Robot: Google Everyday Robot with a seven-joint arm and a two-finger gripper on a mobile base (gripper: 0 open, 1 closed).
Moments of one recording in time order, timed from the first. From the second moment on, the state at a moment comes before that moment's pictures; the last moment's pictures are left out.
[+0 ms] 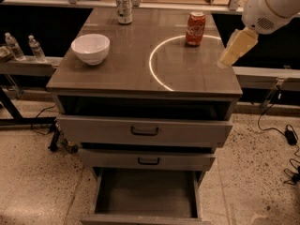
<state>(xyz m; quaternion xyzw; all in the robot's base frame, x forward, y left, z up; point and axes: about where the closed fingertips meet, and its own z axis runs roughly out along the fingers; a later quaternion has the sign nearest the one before) 0.617 -0.222 0.977 -0.54 0.77 -0.08 0.33</state>
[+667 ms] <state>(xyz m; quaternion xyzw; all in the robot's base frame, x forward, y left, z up) 0.691 -0.195 0.943 -0.49 0.78 -0.07 0.39</state>
